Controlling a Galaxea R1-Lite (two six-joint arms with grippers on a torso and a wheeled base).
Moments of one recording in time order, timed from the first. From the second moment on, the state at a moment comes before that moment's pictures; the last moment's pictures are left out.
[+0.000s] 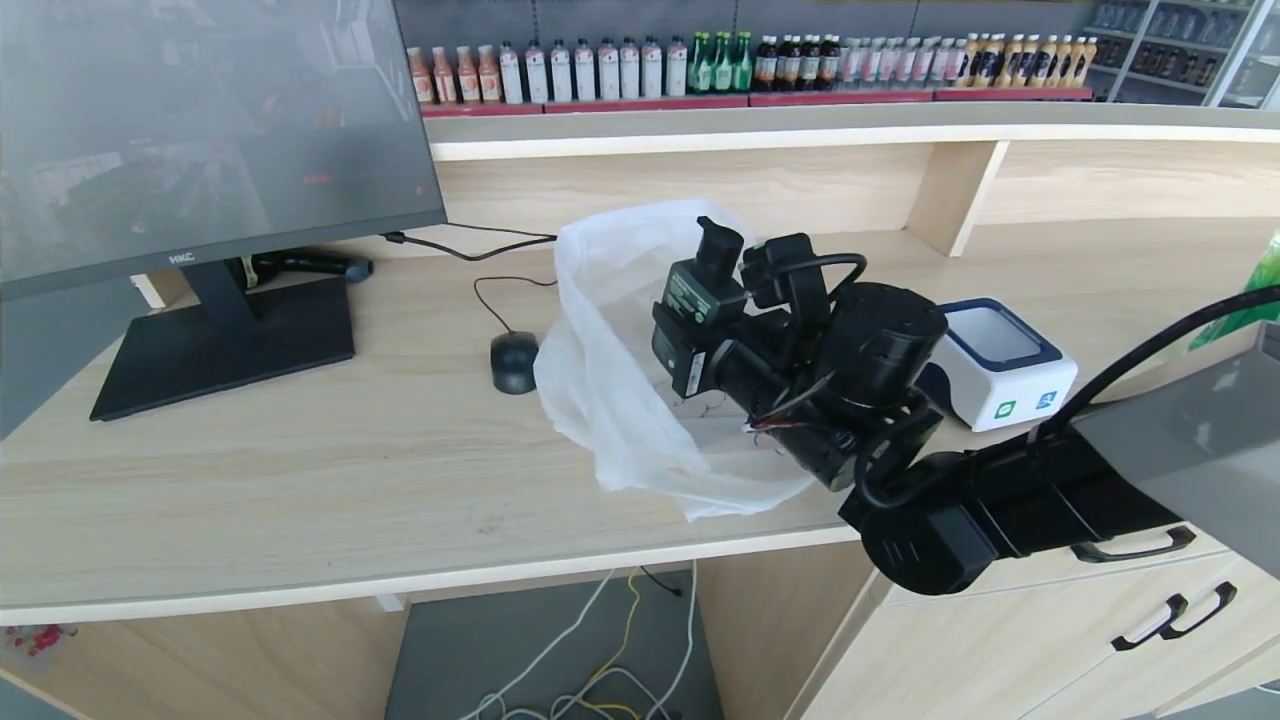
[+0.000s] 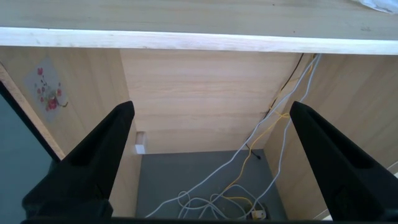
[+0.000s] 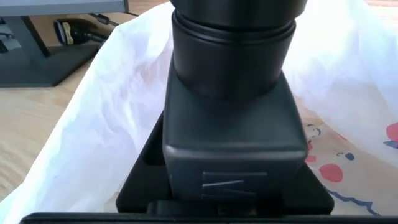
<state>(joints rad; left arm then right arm) 0.00 0.00 0.00 0.00 0.00 0.00 0.65 2.09 -1.13 -1.18 -0.08 -0.04</state>
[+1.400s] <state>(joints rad) 0.00 0.00 0.00 0.00 0.00 0.00 0.62 2.14 -1.12 -1.13 -0.08 -0.04</state>
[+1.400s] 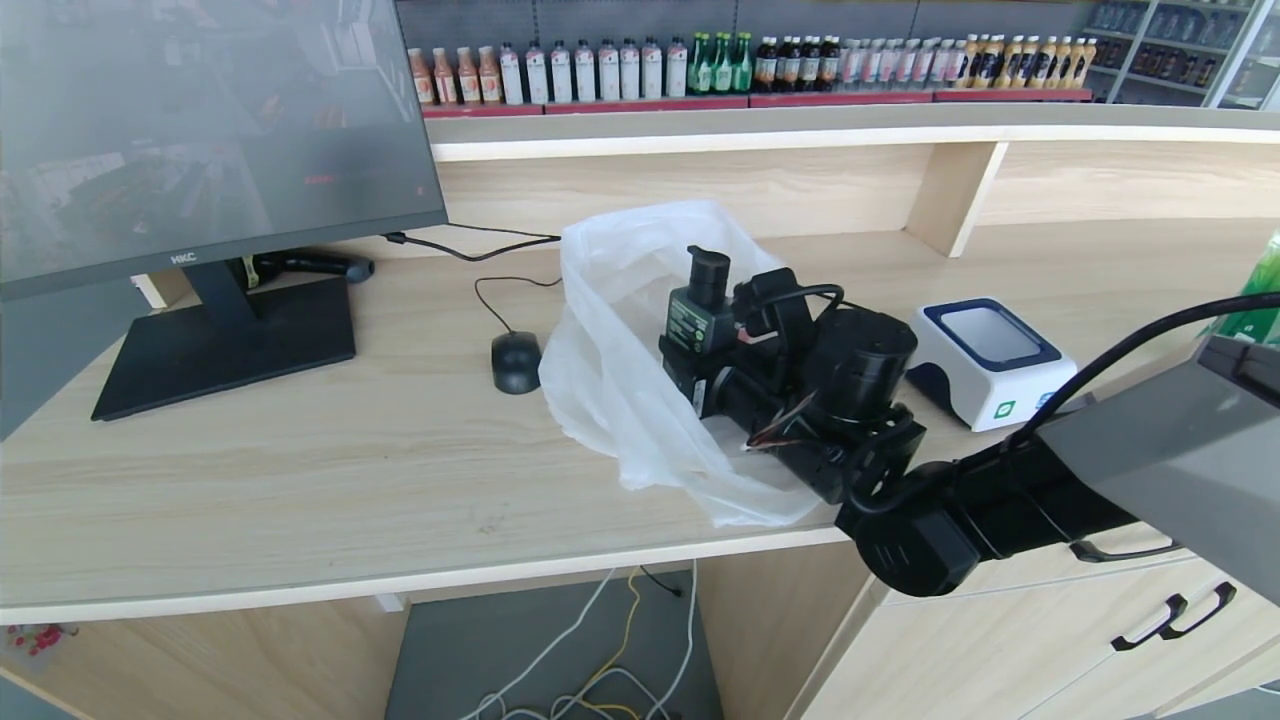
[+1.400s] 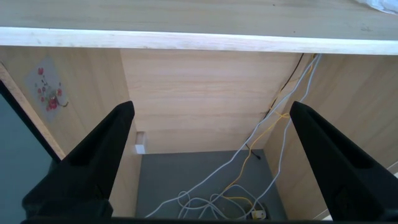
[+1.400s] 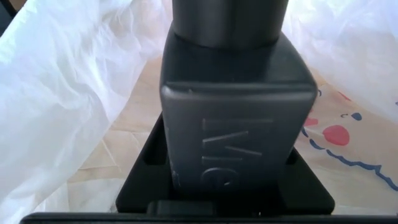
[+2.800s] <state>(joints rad) 0.00 0.00 0.00 0.00 0.00 0.00 0.65 1.95 -0.88 -1.33 -0.09 -0.05</state>
